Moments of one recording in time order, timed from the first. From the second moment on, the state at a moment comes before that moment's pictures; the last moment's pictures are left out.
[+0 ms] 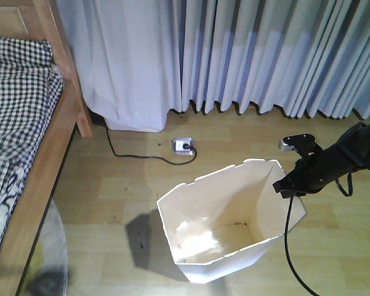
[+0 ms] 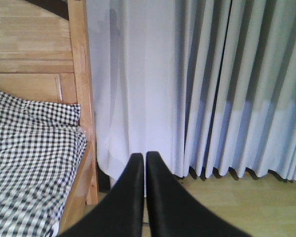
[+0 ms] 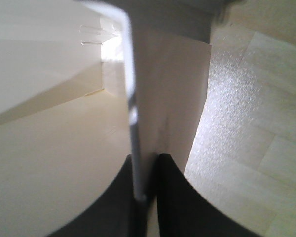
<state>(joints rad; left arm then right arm) -0.02 -0.02 0.03 -0.01 0.15 -0.05 -0.10 2.21 -1.04 0.74 0.49 -1.08</state>
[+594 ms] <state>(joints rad) -0.02 -0.02 0.03 -0.01 0.15 -0.05 -0.10 2.21 -1.04 0.74 0.49 -1.08</state>
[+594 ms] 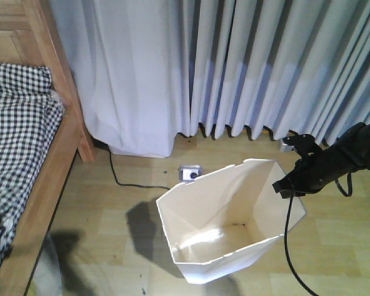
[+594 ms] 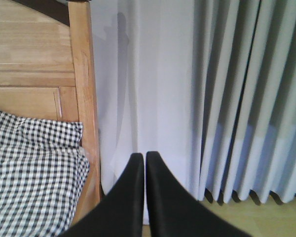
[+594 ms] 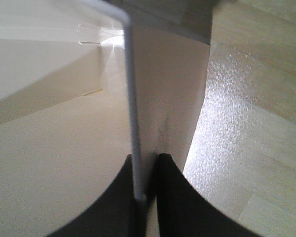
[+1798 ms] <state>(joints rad) -0.02 -0.02 0.03 -0.01 0.15 -0.05 -0.10 2.21 -1.04 0.74 0.50 -1.08</state>
